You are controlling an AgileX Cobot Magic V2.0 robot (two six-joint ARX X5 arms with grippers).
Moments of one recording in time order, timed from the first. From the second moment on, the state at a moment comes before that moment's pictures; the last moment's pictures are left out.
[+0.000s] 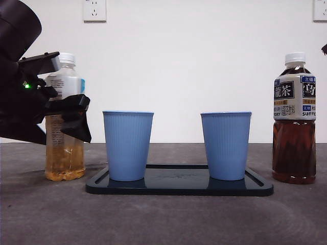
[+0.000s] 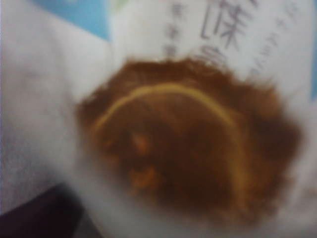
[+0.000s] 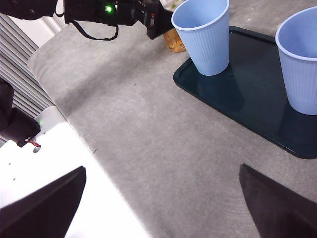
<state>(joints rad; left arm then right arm) -0.34 1.47 0.63 0.27 -0.03 -0.09 0.44 0.47 0.59 -0.70 -0.57 0.14</state>
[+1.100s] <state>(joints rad) -0.36 0.92 0.63 -0.37 0.00 -0.20 0.44 0.49 0.59 -0.64 -0.39 0.14</state>
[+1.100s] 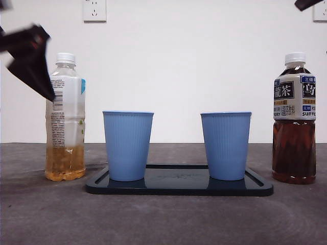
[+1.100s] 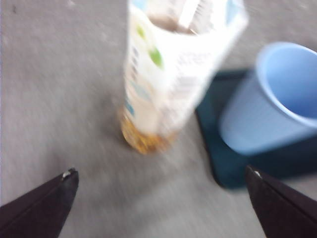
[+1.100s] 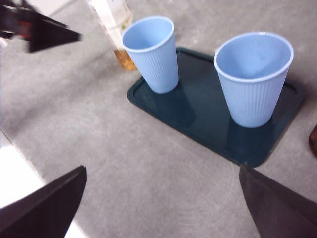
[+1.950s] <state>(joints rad) -0.36 0.60 0.63 -0.57 0.25 -0.20 0.44 0.70 0.59 -0.47 -0.39 0.13</state>
